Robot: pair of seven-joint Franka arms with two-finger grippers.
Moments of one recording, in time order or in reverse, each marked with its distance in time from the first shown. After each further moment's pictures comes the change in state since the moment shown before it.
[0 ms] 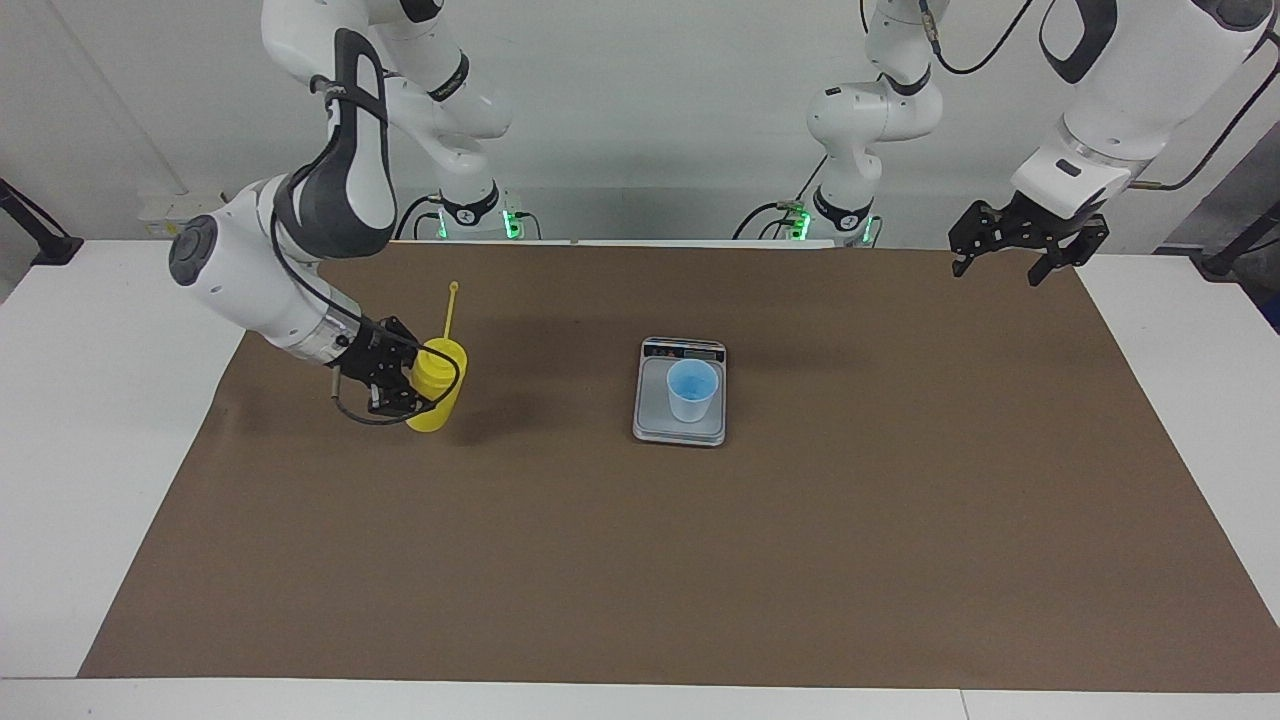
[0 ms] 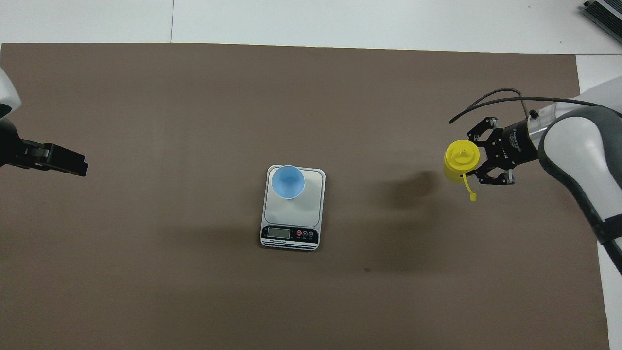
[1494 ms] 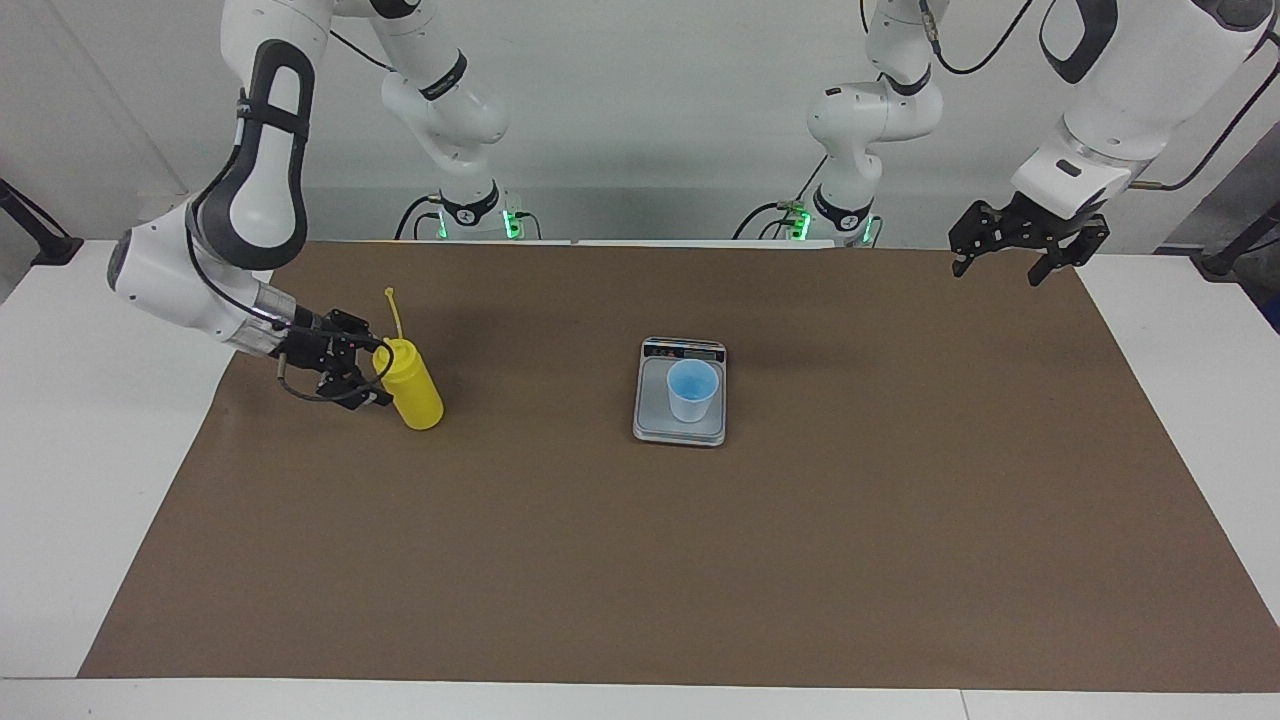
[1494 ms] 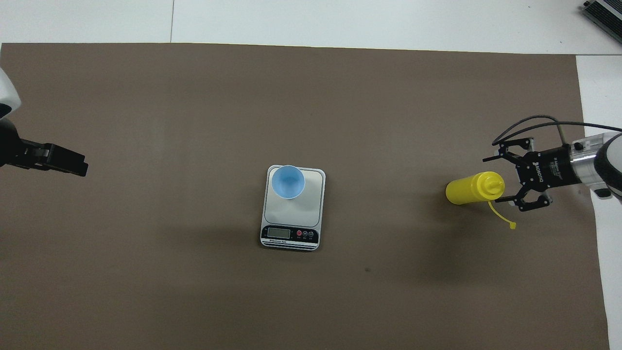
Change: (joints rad) left arm 0.000 0.000 0.000 0.000 0.000 0.000 0.000; right arm -0.165 -0.066 0.005 -0.107 0.052 -0.020 -0.382
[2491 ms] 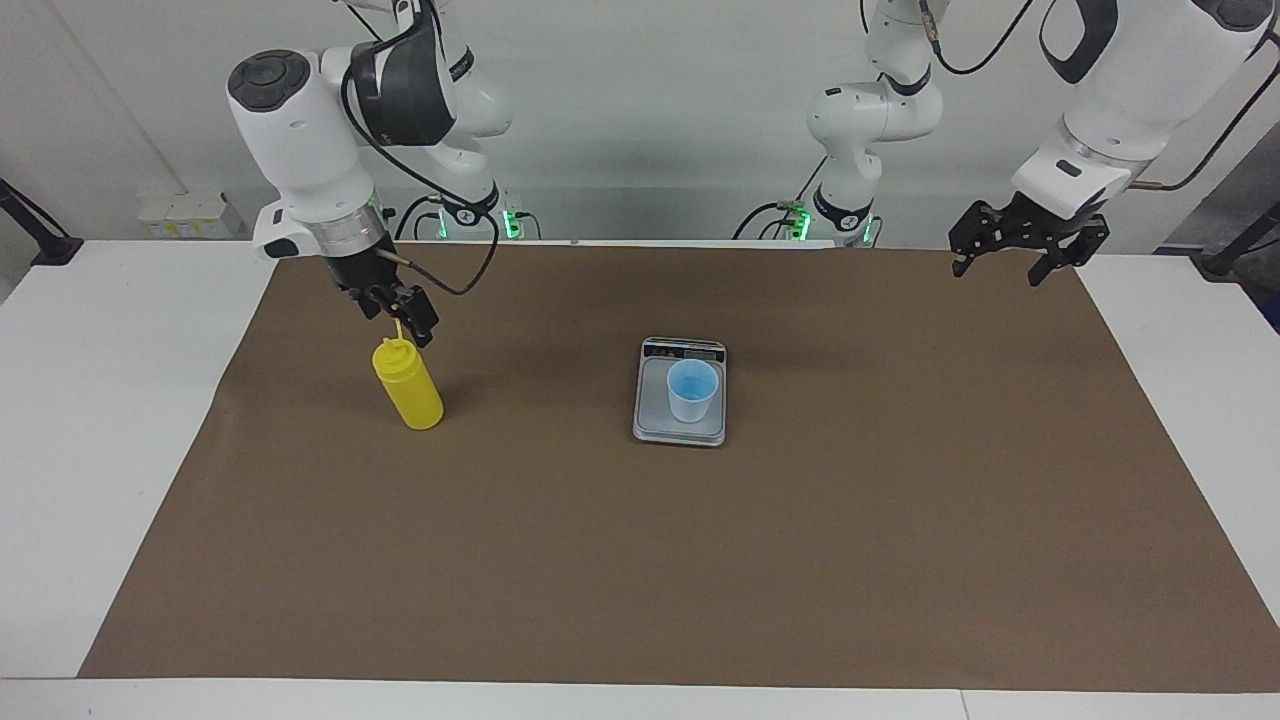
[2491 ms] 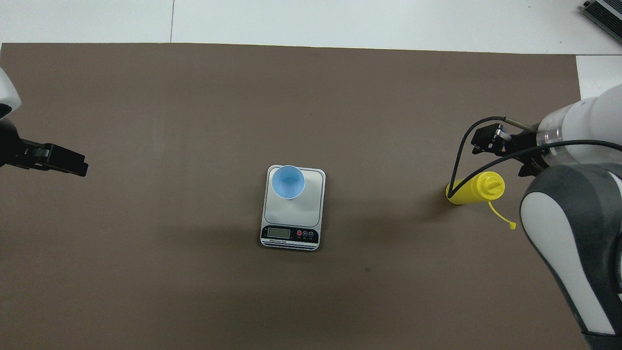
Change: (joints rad) left arm 0.000 0.000 0.000 0.000 0.000 0.000 0.000; right arm 0.324 -0.180 0.013 0.135 -0.511 -0.002 -0.284
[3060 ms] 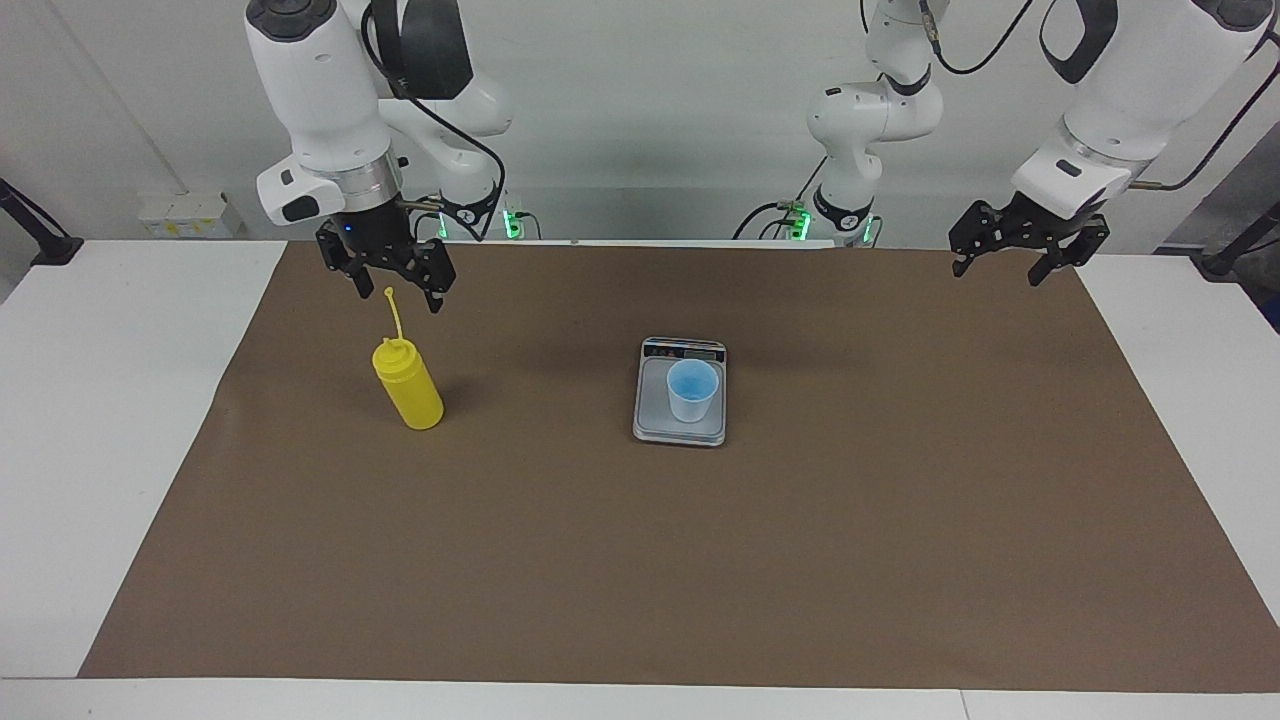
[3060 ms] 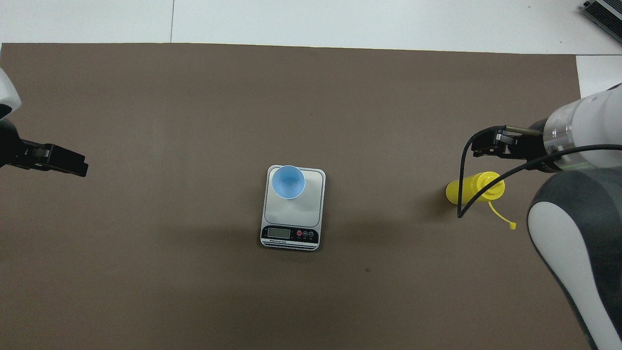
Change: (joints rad) left arm 0.000 0.000 0.000 0.000 0.000 0.000 0.000; right arm 0.003 -0.039 0.051 0.055 -0.002 -0.137 -0.146
